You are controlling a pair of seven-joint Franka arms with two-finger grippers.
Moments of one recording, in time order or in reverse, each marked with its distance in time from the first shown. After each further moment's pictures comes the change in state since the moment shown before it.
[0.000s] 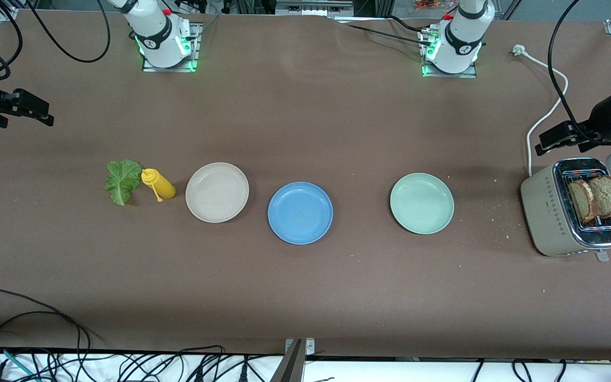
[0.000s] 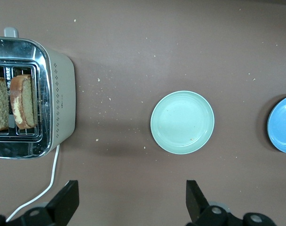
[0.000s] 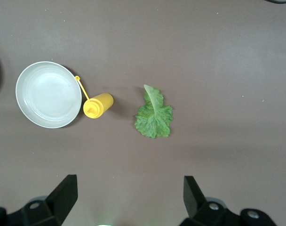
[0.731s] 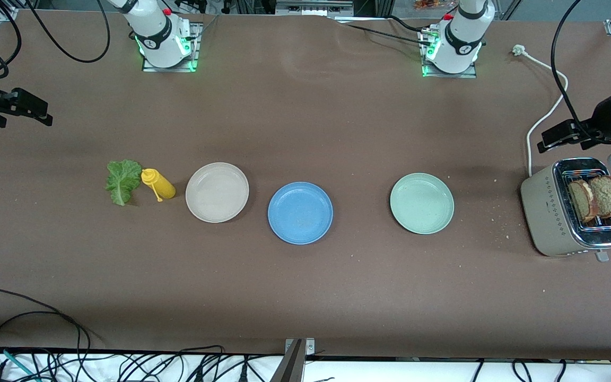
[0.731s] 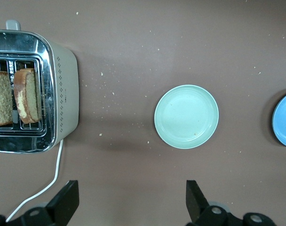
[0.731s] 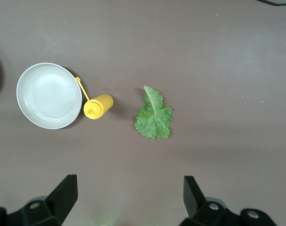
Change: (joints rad) left arm 0.012 0.000 -0.002 0.000 0.007 -0.027 0.013; right arm 0.000 0.000 0.000 0.007 0.000 -0.001 0.000
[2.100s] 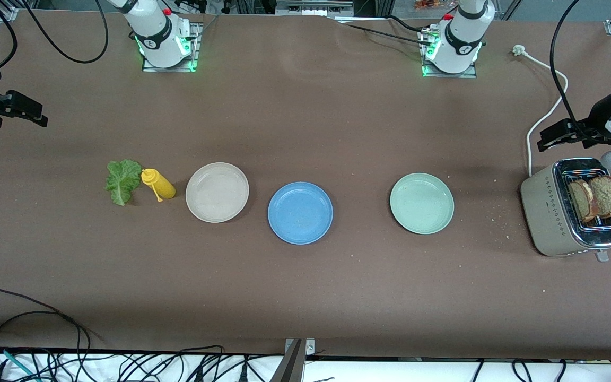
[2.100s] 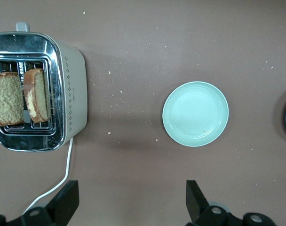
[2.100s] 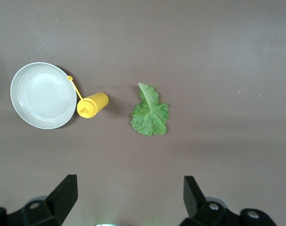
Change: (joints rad) left arm -0.001 0.001 -0.016 0.000 0.049 -0.011 0.003; right arm -0.003 0.011 -0.024 0.003 0.001 -0.009 0.002
